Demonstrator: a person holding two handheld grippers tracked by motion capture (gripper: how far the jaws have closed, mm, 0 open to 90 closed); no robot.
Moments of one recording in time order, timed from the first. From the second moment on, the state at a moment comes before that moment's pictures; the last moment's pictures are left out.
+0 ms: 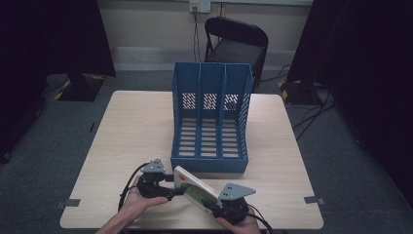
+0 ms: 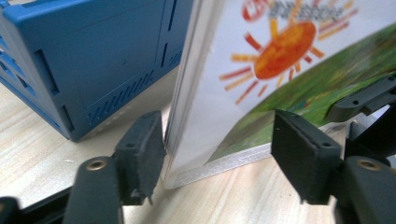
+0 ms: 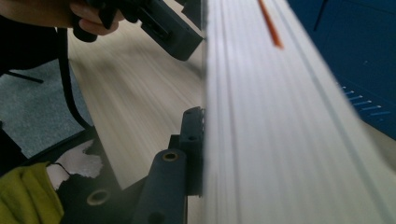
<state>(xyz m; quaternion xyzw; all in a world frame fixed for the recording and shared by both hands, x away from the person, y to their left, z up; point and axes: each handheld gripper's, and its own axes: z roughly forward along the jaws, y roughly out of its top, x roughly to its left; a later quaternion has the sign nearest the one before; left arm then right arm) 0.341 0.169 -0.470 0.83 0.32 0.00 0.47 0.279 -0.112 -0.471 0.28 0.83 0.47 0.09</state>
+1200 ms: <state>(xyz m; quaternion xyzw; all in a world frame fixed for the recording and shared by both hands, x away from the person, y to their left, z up) 0.360 0.220 -0.498 0.82 0.43 0.14 0.35 0.286 -0.146 -0.452 0.30 0.82 0.48 0.08</state>
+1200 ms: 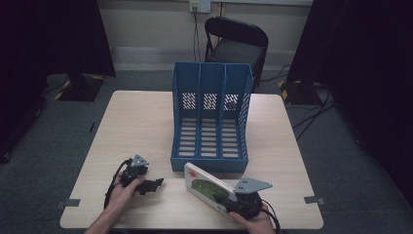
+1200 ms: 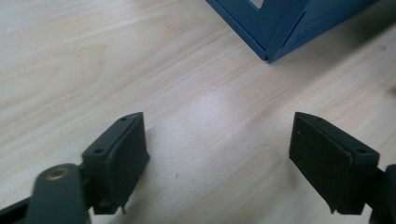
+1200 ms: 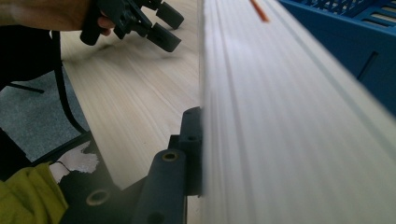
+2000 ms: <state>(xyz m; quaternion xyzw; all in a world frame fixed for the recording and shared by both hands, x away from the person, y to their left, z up) 0.363 0.221 -0.506 0.82 0.41 0.18 0.36 0.284 -0.153 -0.426 0.29 0.80 0.51 0.10</state>
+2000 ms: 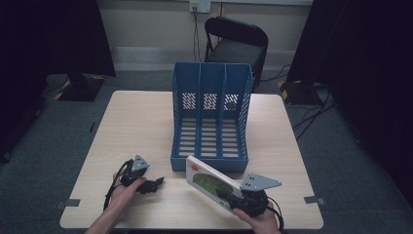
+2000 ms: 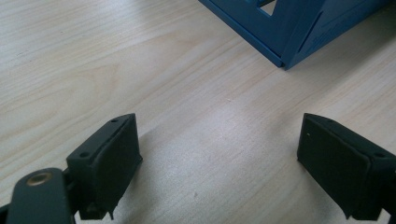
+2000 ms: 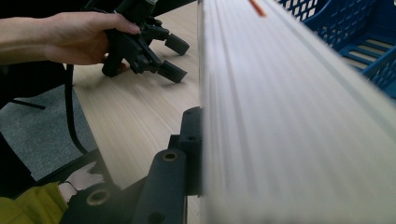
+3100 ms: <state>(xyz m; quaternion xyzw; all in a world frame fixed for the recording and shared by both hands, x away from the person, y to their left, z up) 0.363 0.219 -0.506 0.82 0.41 0.18 0.36 0.297 -0.160 -0.382 0.29 0.78 0.54 0.15</state>
